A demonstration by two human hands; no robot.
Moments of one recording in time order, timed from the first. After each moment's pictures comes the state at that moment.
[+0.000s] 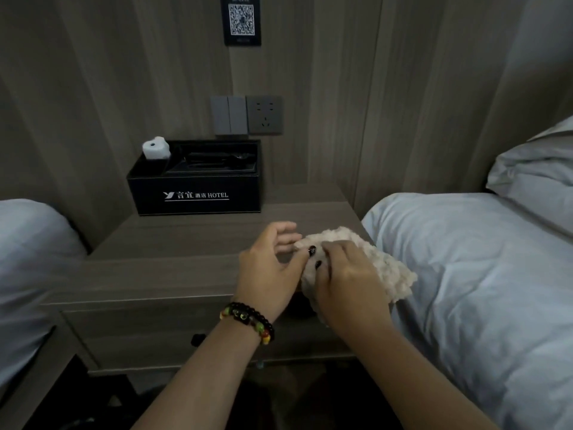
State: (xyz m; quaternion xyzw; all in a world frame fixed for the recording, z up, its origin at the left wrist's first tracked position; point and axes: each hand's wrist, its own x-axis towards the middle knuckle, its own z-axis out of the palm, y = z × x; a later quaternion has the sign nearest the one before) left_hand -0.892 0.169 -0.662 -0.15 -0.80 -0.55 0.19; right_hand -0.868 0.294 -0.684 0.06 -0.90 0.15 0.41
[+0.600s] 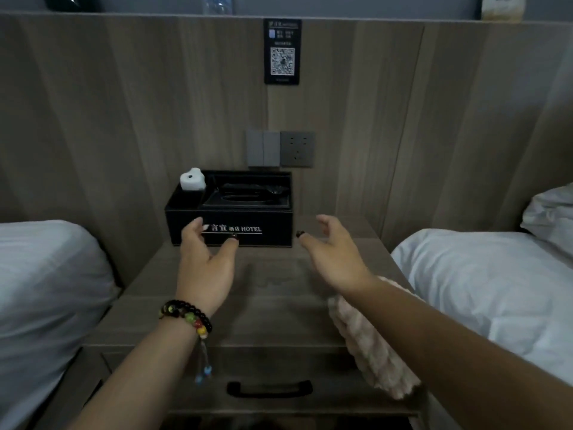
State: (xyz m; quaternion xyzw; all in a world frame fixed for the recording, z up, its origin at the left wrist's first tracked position) left_hand -0.953 0.050 -0.613 0.03 -0.76 -0.60 0.25; right_hand -0.957 0.234 -0.595 0.01 -0.85 0.52 0.11
